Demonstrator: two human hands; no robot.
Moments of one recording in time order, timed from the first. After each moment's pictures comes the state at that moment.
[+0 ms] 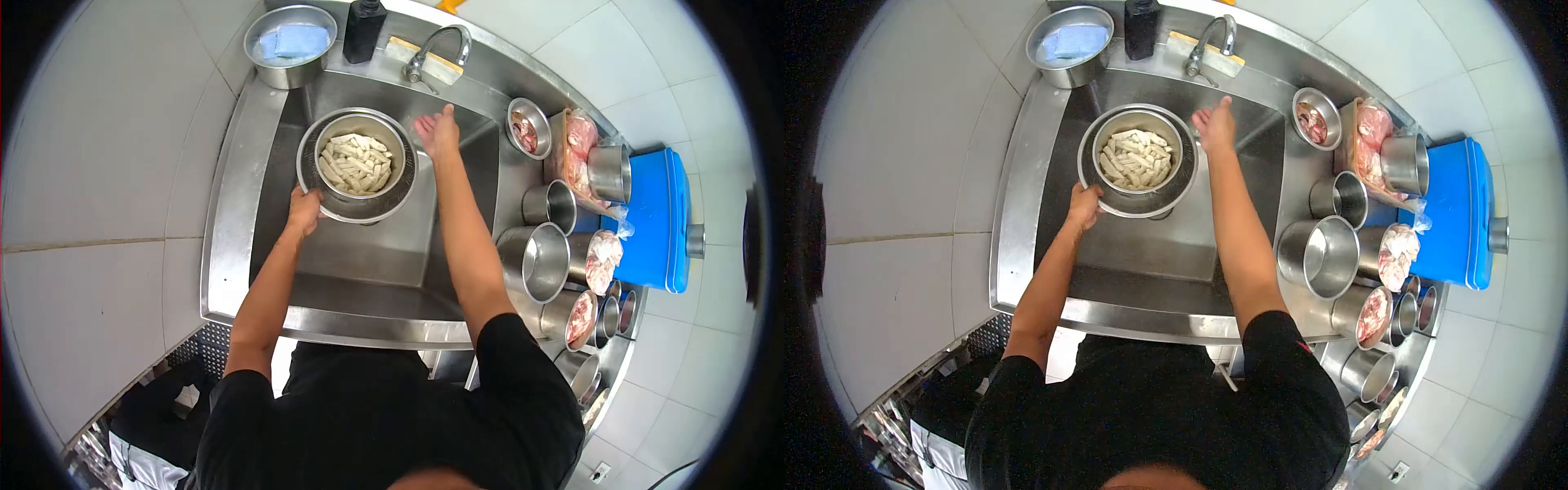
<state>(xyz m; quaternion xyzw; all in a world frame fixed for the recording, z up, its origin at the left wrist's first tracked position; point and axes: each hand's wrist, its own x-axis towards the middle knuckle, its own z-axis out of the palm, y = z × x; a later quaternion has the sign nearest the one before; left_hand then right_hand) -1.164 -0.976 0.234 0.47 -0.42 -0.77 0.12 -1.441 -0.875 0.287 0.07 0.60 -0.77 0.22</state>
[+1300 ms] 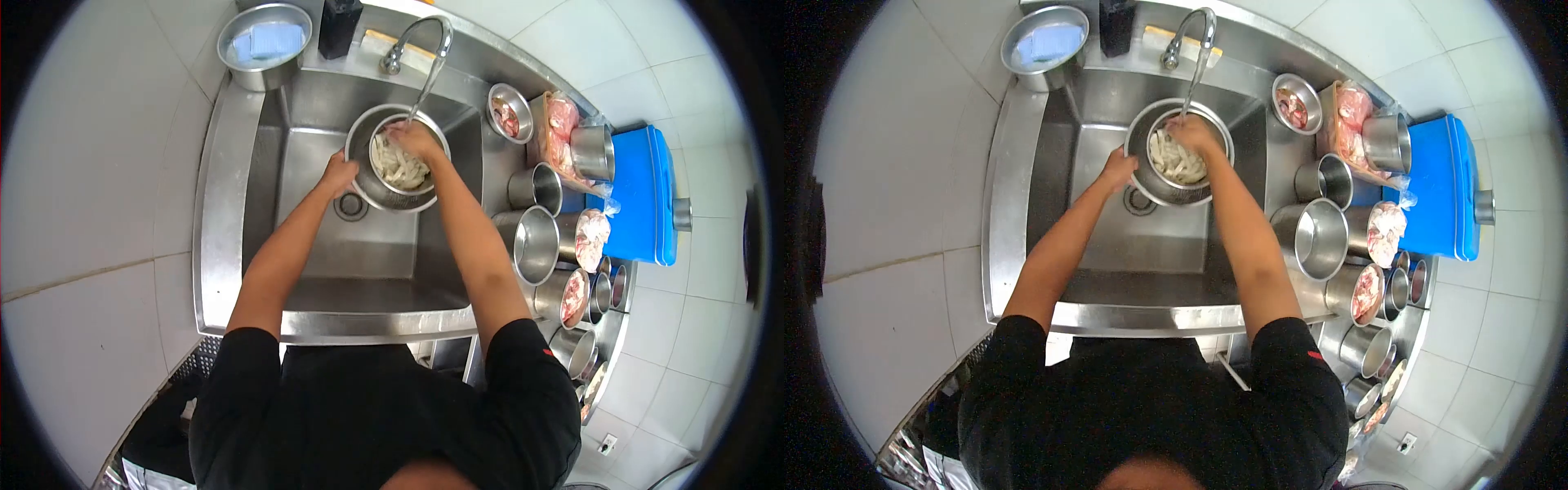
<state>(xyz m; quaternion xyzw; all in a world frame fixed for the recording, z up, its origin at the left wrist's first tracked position) -1.269 -0.960 0.220 0.32 -0.52 -0.80 0.00 -1.439 -0.844 0.260 -0.24 0.89 -0.27 0.27</state>
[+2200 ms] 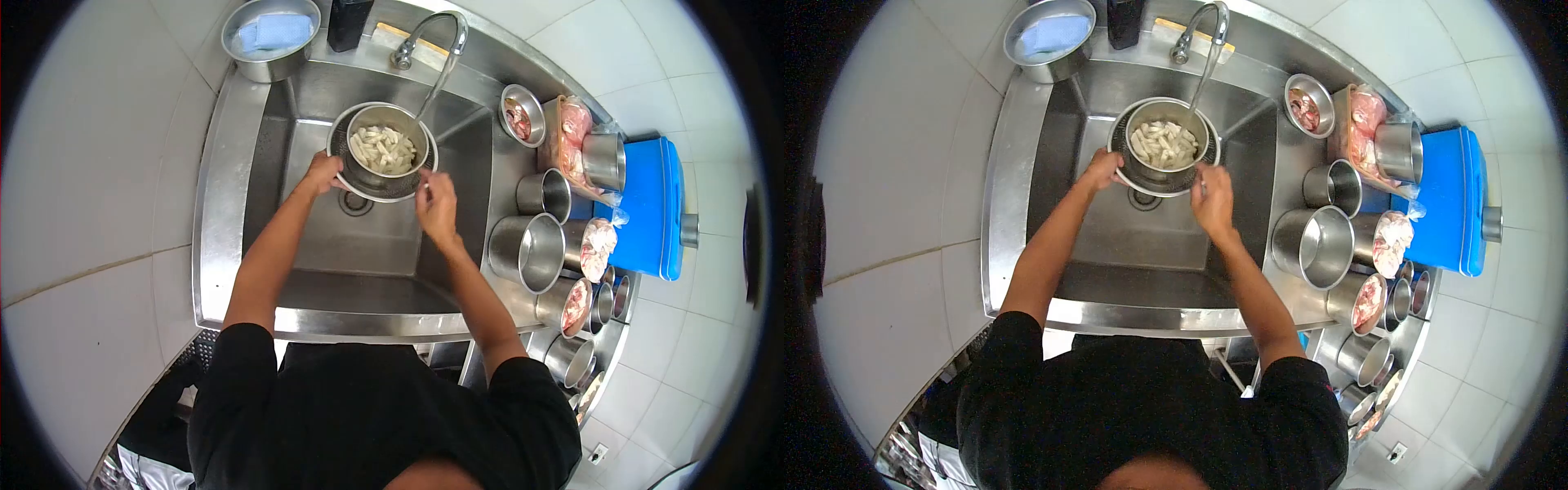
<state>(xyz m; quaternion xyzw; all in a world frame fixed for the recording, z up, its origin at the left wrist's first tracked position) -1.253 -0.991 0.191 0.37 -0.42 -0.83 -0.02 -1.324 -0.751 0.276 -0.39 0.85 -0.35 -0.08</state>
